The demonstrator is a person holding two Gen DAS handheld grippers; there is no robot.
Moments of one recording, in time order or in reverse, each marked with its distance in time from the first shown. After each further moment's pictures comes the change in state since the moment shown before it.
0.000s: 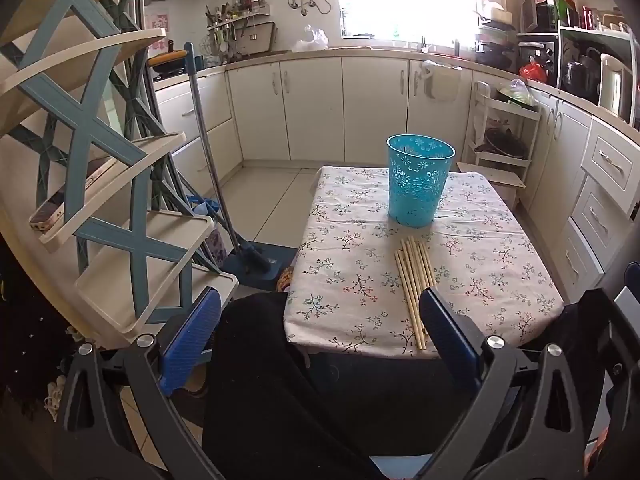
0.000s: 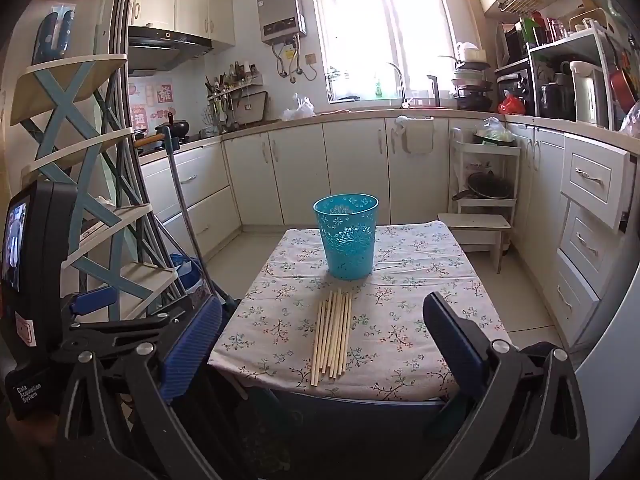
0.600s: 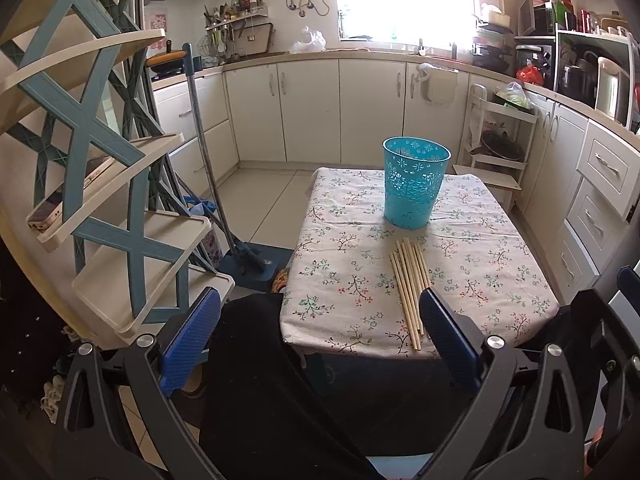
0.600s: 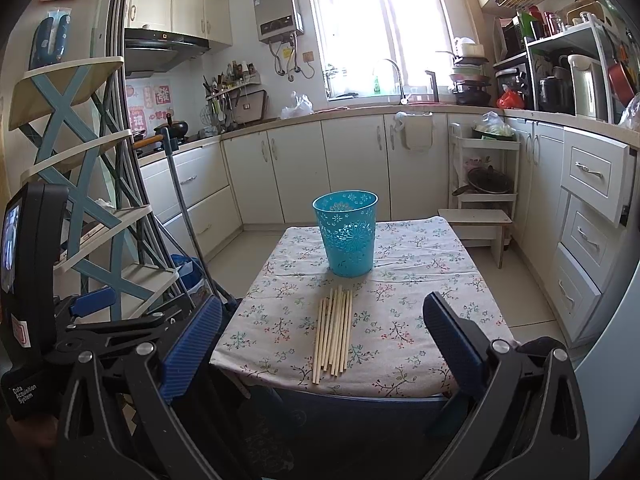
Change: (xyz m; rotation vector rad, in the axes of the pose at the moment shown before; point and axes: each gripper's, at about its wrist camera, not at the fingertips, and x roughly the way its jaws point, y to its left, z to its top) left arm -0.006 0.000 0.002 -0.005 -0.001 -0.013; right arm 0.003 0.001 -0.003 0.002 -0.003 -0.003
